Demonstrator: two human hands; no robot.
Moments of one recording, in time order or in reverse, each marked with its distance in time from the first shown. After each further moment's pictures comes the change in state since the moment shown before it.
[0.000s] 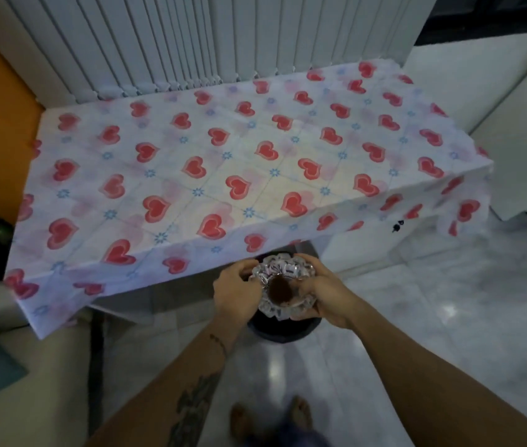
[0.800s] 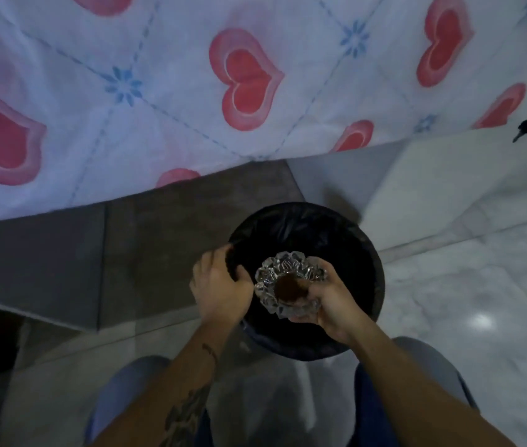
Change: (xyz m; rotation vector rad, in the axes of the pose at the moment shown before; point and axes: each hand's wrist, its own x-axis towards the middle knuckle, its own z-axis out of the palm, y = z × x) left_hand 0.206 -0.322 0.203 0.278 0.336 0.232; right_hand 0.304 0.279 -0.056 0.239 0.017 -0.103
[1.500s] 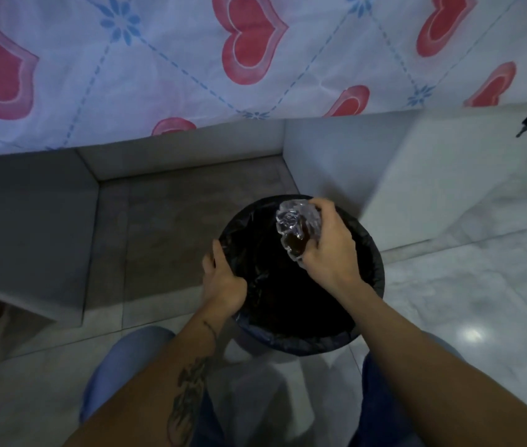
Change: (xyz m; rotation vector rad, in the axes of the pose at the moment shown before) left_hand 0.012 -0.035 0.037 -0.153 -0.411 -0.200; right_hand 0.024 -0.032 0.010 -1.005 0.404 -0.819
